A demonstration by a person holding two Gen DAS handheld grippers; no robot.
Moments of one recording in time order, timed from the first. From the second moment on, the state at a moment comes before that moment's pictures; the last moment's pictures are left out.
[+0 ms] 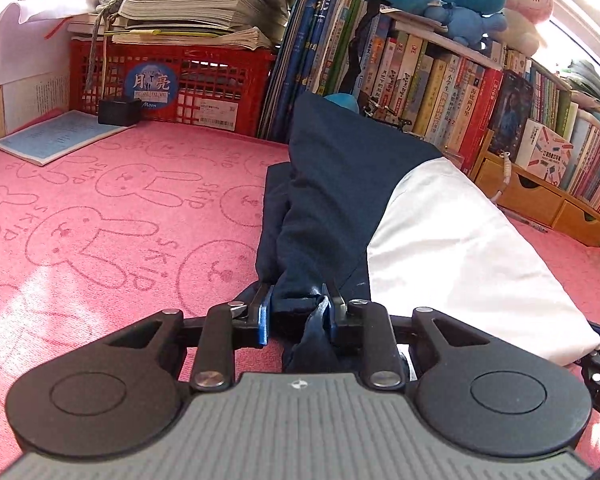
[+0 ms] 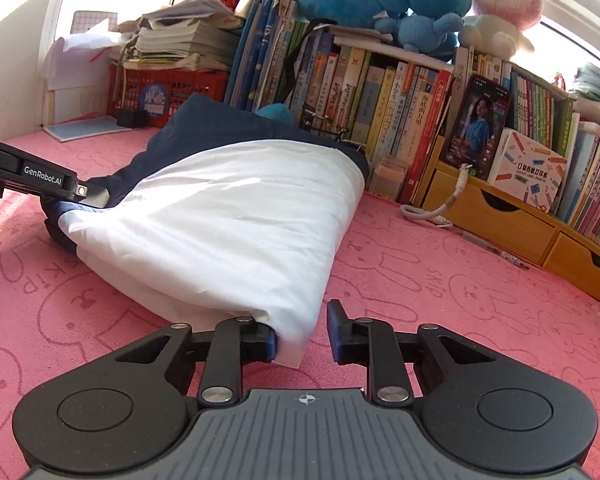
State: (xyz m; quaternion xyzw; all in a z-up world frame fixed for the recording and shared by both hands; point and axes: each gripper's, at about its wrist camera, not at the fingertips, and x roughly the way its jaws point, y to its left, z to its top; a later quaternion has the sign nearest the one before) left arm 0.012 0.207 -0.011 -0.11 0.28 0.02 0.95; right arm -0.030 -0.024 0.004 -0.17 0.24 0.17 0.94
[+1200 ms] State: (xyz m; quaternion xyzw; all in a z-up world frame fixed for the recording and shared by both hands) left arm -0.060 0.129 -0.013 0.02 0.30 -0.05 0.95; right arm -0.165 -0.177 -0.007 -0.10 0.28 0.07 0.95
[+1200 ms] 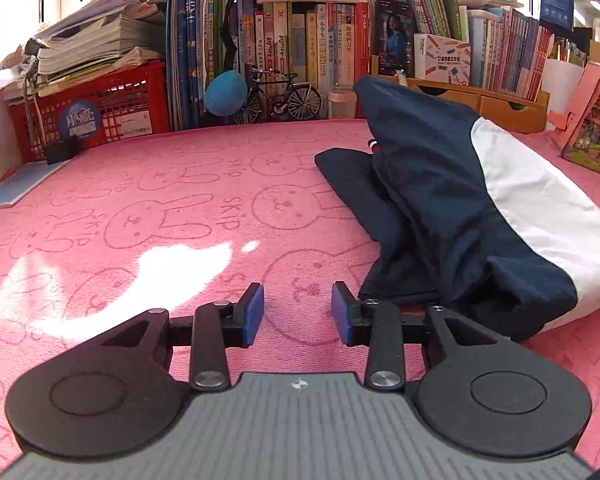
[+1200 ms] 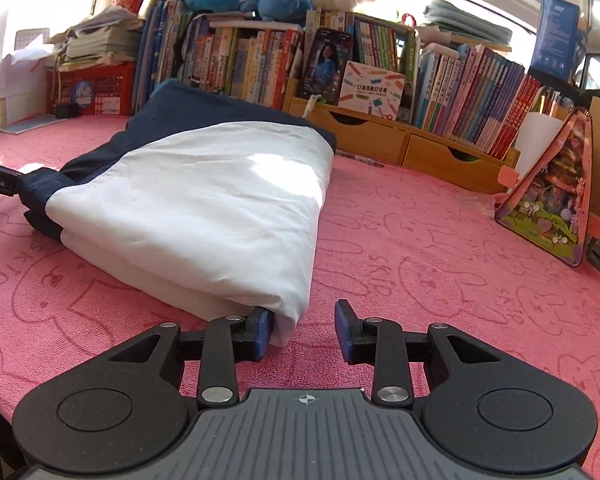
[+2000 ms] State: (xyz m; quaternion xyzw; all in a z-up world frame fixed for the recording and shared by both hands) left arm -0.111 0.102 0.000 -0.21 0.32 -0.29 0.87; right arm -0.170 -0.163 -0.009 -0.16 0.25 0.09 0.95
